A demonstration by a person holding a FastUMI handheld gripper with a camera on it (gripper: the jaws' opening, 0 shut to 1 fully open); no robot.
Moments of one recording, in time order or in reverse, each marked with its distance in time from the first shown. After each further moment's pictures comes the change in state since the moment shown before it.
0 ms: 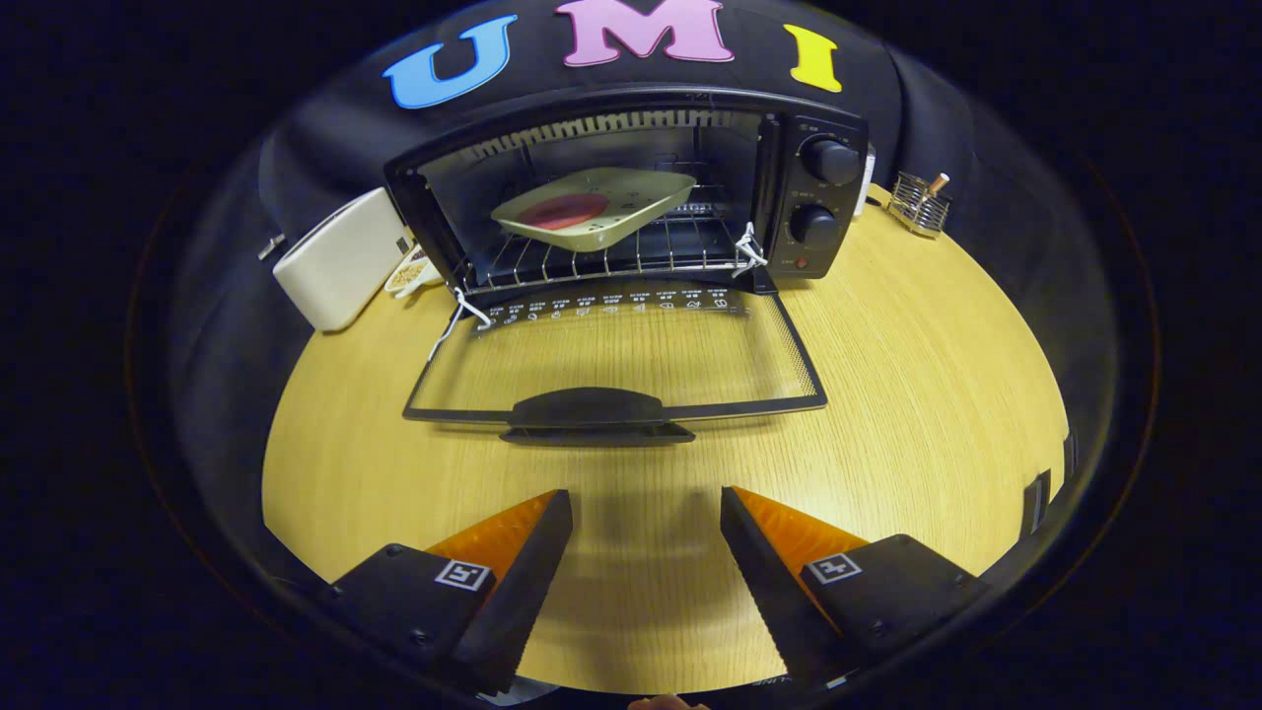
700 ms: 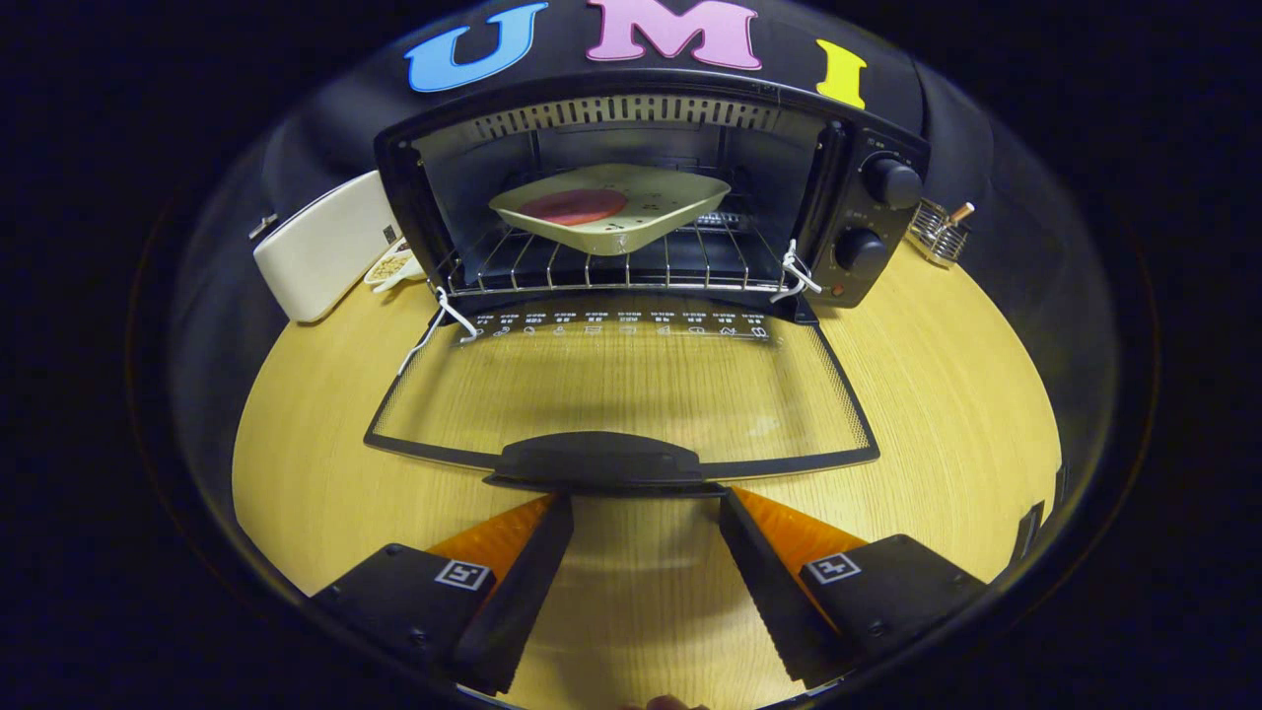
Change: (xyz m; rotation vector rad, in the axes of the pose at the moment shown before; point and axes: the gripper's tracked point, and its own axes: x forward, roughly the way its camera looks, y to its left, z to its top) arm 0.029 0.012 0.022 -0.045 -0.050 -0.040
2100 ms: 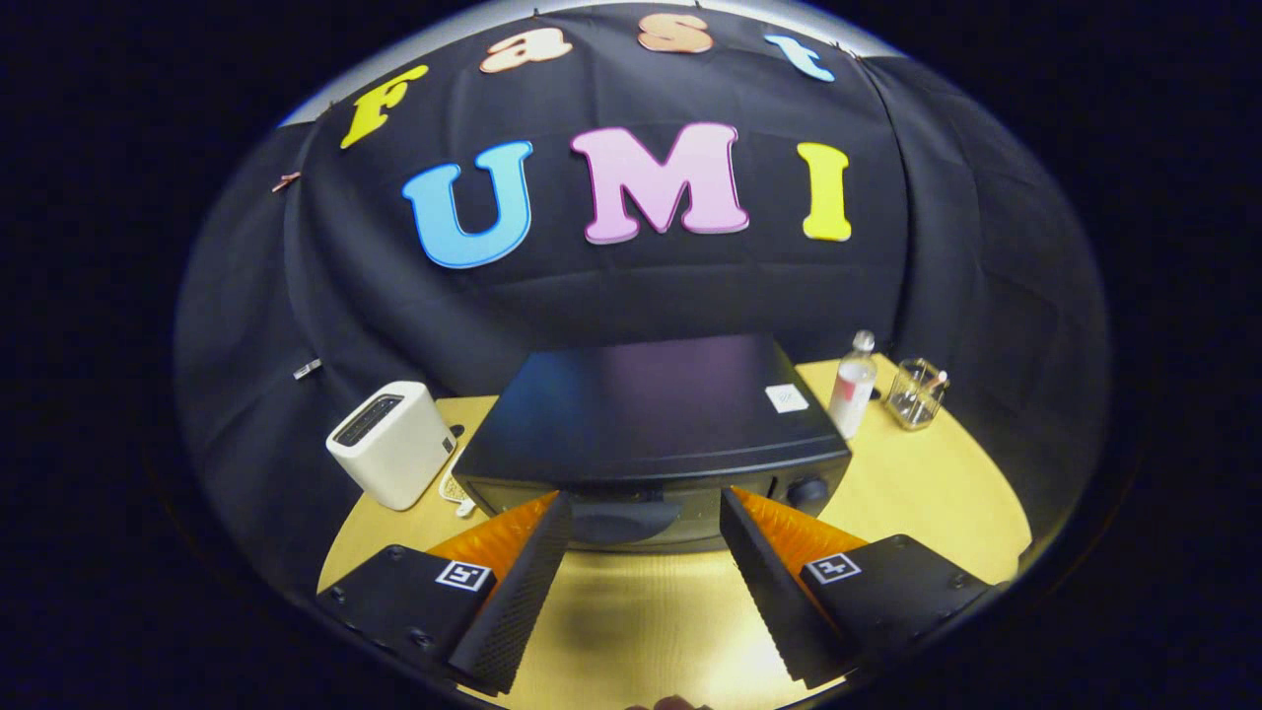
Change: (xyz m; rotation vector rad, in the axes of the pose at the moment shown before) arm -0.147 -0.024 0.232 0.062 -0.480 0.085
